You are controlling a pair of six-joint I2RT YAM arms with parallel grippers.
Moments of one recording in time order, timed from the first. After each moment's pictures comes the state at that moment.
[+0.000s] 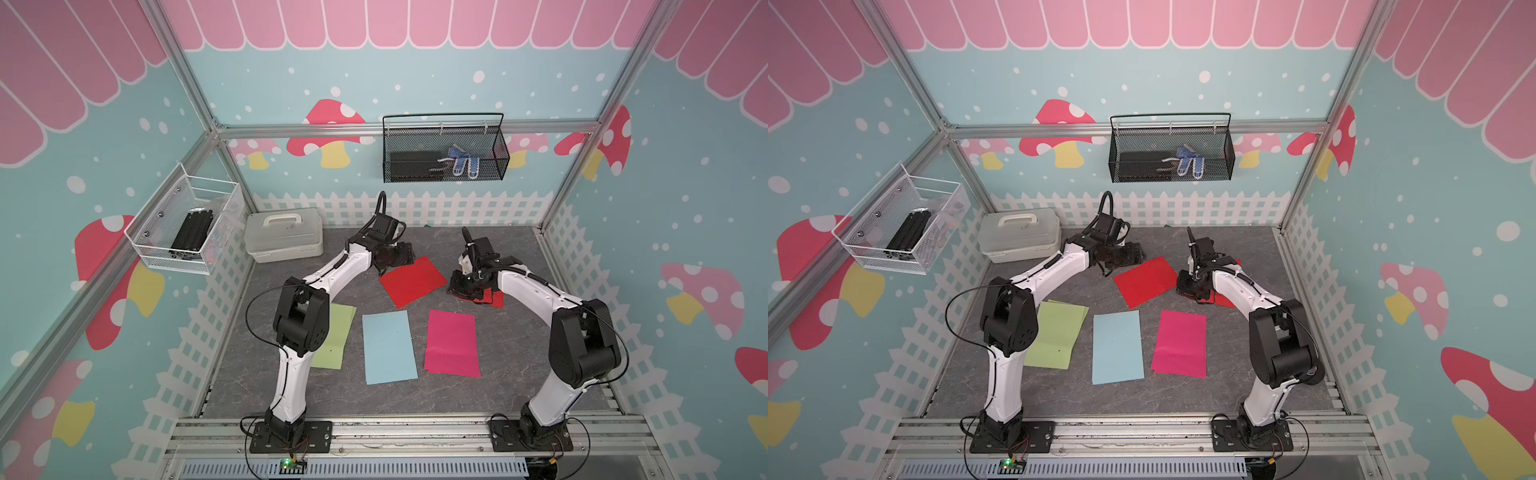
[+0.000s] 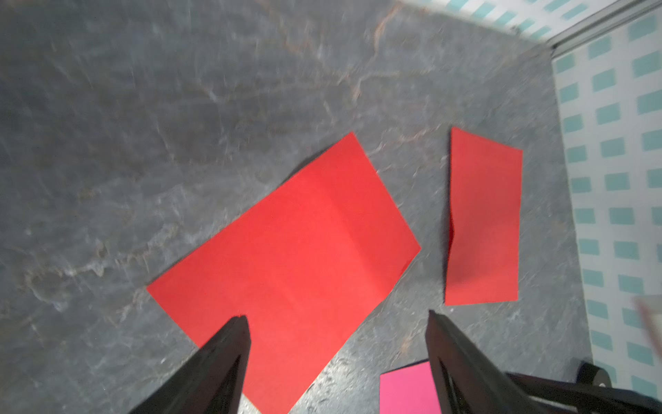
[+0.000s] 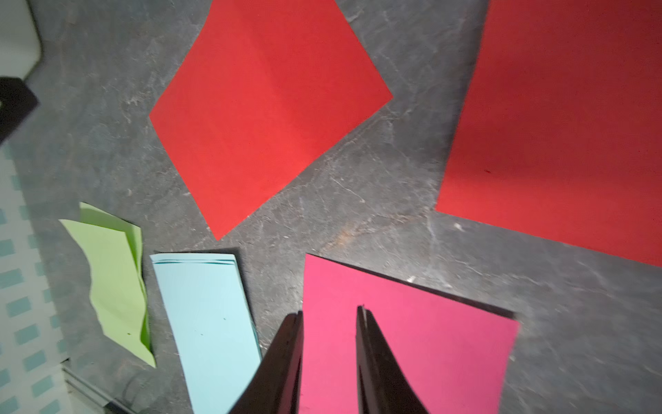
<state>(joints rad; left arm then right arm) -0.46 2.14 1.90 -0.61 0.18 -0.49 0.31 1.76 1.27 -0.60 -0.32 0.56</state>
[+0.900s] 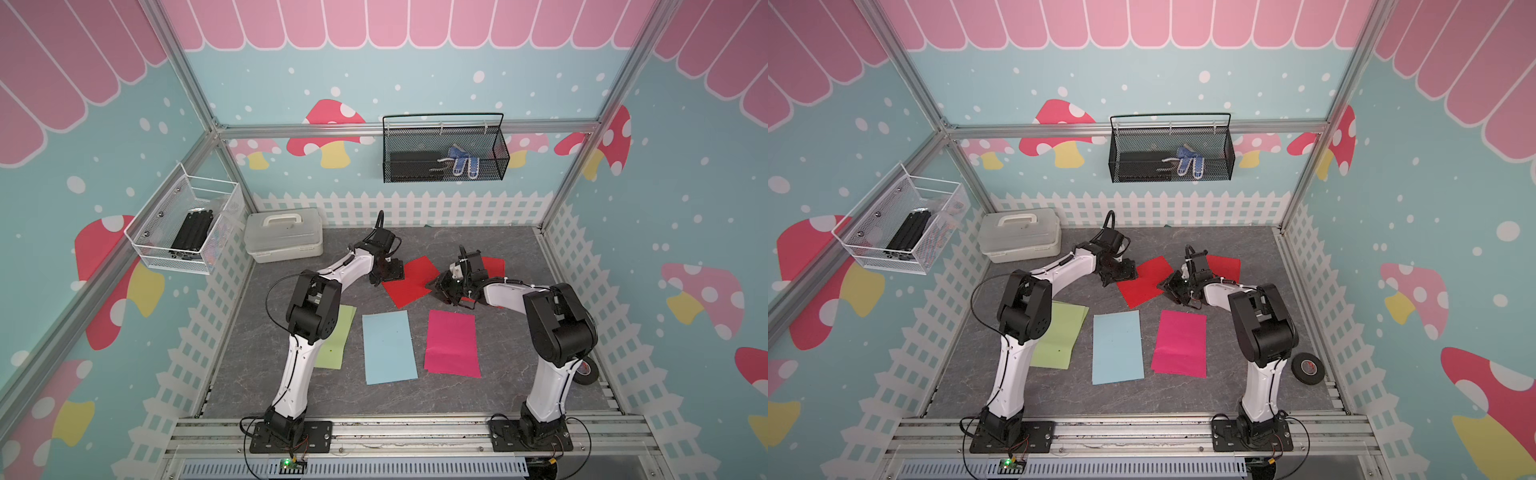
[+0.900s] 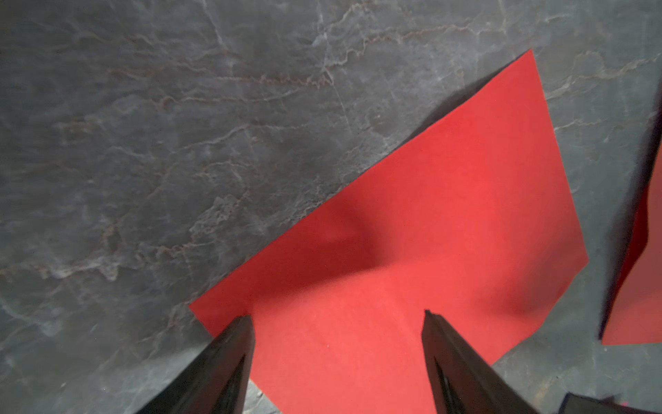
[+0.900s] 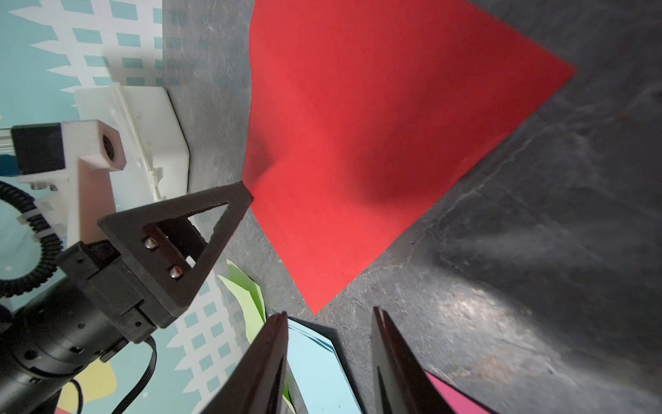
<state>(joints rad) -0.42 2.30 1.84 -0.67 0.16 -0.46 0.32 1.91 1.09 -0.01 -0.53 1.04</state>
